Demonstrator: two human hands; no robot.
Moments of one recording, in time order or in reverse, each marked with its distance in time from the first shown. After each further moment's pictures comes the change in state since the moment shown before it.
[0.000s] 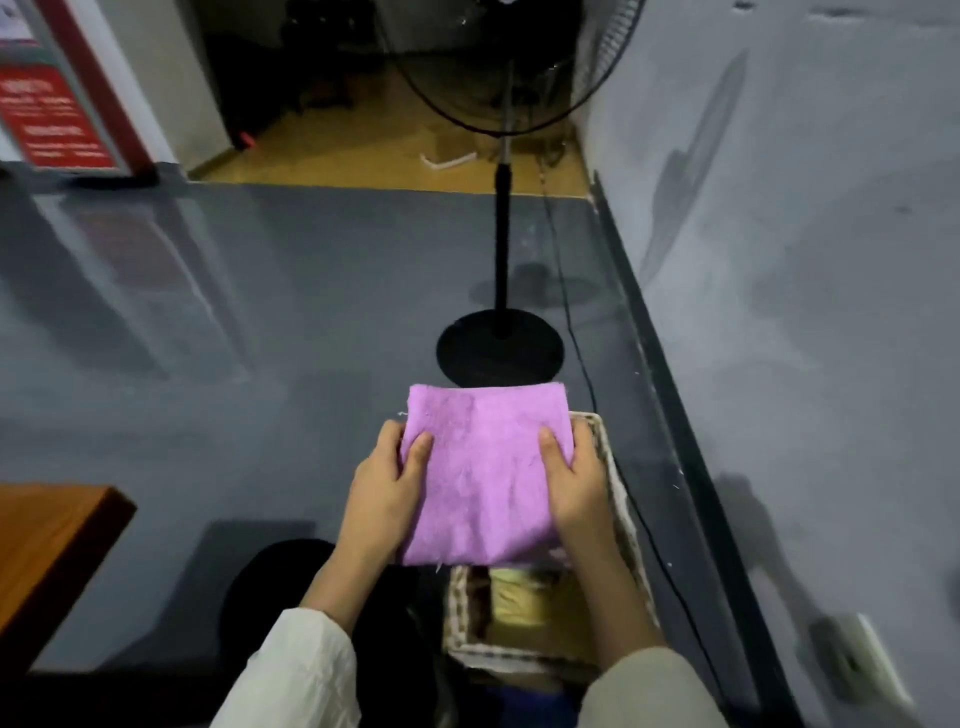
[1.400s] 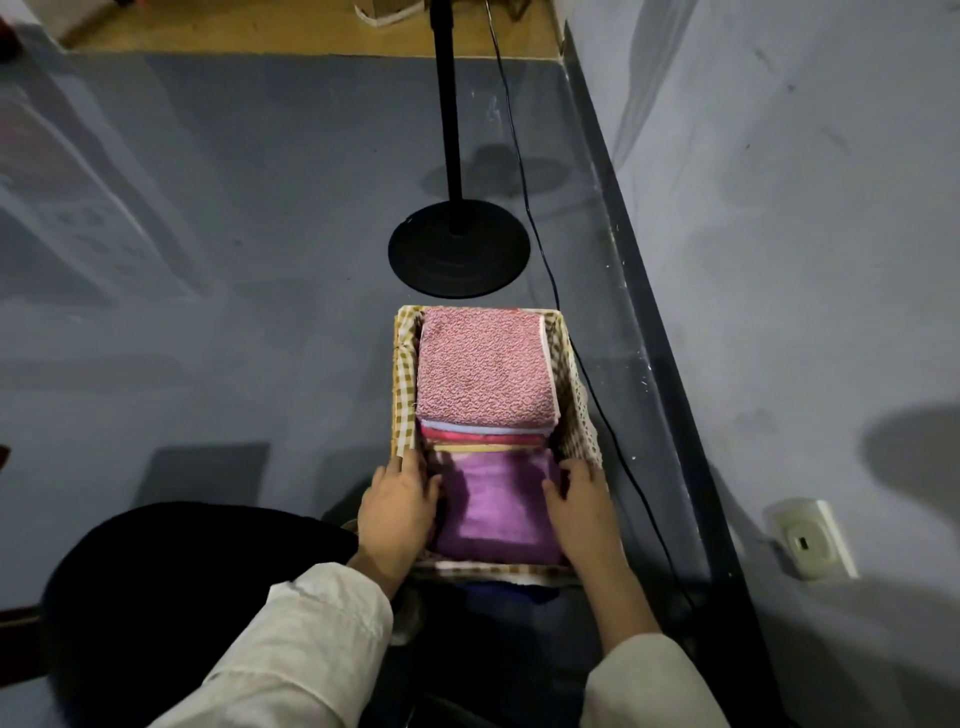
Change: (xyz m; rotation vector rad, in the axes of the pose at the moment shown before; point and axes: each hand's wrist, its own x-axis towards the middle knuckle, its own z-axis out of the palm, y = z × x) left_hand -0.050 -0.103 0.136 0.641 -0.363 -0.097; right_hand -0.040 0.147 -0.063 -0.575 -0.171 0.425
